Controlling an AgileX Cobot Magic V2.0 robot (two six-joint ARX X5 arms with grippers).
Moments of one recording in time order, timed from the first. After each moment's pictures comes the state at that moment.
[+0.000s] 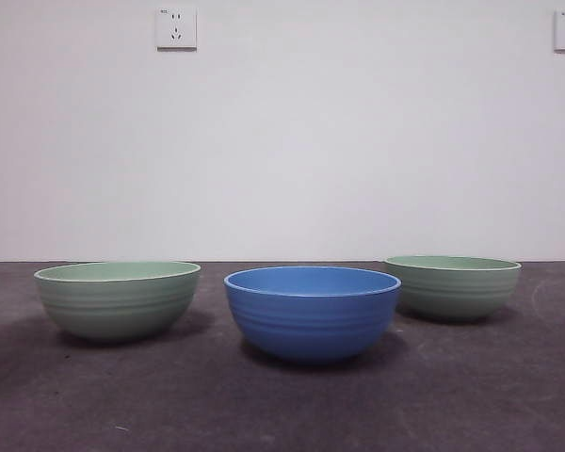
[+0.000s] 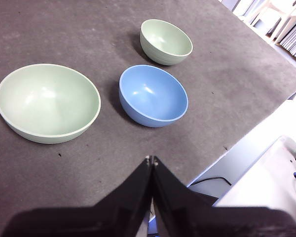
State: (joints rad) left arm 0.01 0.48 0.74 -0.96 0.74 0.12; right arm 0.08 0.66 0.96 -1.12 -0.55 -0.14
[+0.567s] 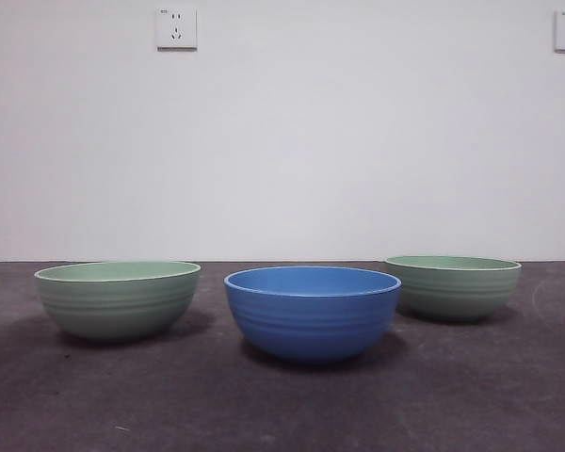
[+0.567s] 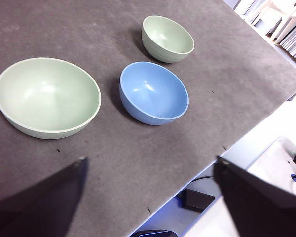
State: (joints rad) left arm 0.01 0.50 0.74 -0.96 0.73 0.10; right arm 0.08 0.70 0.96 -1.12 -0.55 -0.07
